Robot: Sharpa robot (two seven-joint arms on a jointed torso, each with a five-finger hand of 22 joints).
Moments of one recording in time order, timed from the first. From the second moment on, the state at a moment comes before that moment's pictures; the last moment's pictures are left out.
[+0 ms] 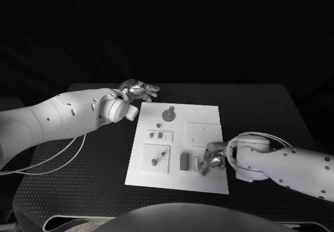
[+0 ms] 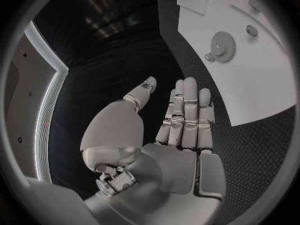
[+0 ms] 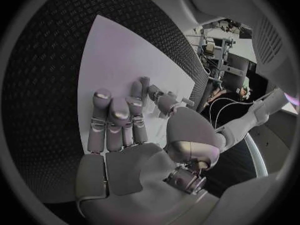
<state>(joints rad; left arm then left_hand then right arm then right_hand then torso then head) 1.24 -0.71 -0.16 1.15 -0.19 -0.27 0.11 1.01 -0.10 0.47 -0.18 0.05 0.86 0.17 0.31 0.49 1.25 0.09 0.07 0.23 1.02 -0.01 1.00 0.31 0.03 0.69 -0.06 0.89 1.15 1.13 -0.73 -0.22 1.60 -1.22 0.12 -0.53 0.80 -0.08 0.70 -0.25 0.05 1.11 0.05 0.30 0.58 1.22 -0.04 1.12 1.04 1.32 -0.13 1.17 1.13 0.25 1.16 -0.03 0.95 1.30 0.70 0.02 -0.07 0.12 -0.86</state>
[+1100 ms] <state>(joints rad) 1.24 -0.71 -0.16 1.16 -0.19 -0.26 0.11 1.01 -0.10 0.47 -0.17 0.05 0.86 0.17 0.31 0.49 1.25 0.09 0.07 0.23 1.02 -0.01 1.00 0.31 0.03 0.69 -0.06 0.88 1.16 1.13 -0.72 -0.23 1.63 -1.62 0.13 -0.56 0.88 -0.23 0.85 -0.12 0.05 1.09 0.03 0.30 0.80 1.18 0.00 1.10 1.04 1.30 -0.11 1.15 1.12 0.25 1.12 -0.02 0.93 1.29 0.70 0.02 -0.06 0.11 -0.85</state>
